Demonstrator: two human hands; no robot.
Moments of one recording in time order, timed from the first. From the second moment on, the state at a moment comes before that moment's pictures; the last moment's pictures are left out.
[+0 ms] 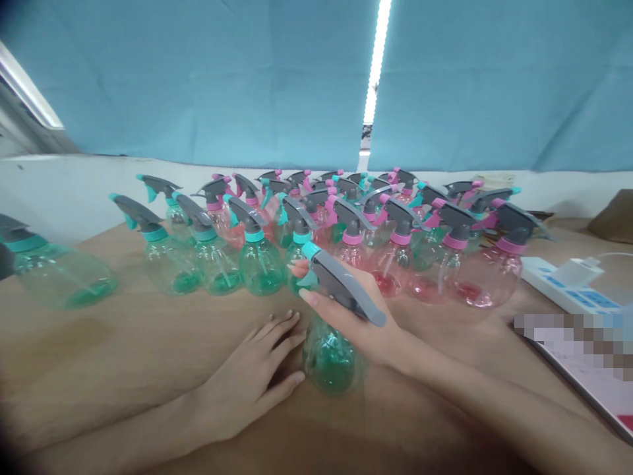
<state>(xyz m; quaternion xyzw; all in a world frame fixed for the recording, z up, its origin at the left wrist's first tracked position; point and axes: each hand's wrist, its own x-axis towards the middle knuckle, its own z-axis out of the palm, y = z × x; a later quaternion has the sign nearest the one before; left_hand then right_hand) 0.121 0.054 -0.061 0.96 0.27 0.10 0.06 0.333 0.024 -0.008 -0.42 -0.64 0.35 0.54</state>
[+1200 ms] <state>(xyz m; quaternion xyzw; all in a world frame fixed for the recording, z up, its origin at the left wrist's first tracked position) 0.123 0.054 -0.059 0.96 0.27 0.08 0.06 0.339 0.023 -0.005 -0.44 -0.66 0.36 0.48</state>
